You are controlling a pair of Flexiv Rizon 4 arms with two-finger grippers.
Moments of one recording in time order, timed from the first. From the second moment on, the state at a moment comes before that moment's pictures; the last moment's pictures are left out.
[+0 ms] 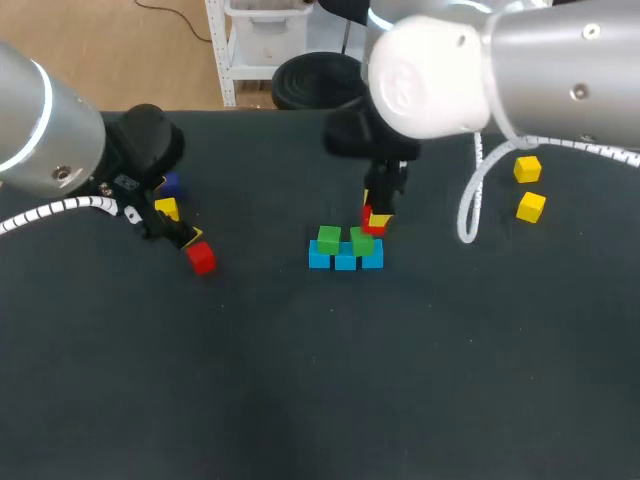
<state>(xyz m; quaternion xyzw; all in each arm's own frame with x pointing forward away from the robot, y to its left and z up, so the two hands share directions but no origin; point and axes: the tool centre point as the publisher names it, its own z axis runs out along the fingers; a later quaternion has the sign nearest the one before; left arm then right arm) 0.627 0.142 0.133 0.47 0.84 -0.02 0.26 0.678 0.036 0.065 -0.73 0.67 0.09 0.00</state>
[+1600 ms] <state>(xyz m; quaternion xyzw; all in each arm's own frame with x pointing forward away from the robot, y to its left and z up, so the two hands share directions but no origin) 0.627 0.142 0.133 0.47 0.84 -0.02 0.26 0.656 0.069 0.064 -0.73 0.67 0.11 -0.02</state>
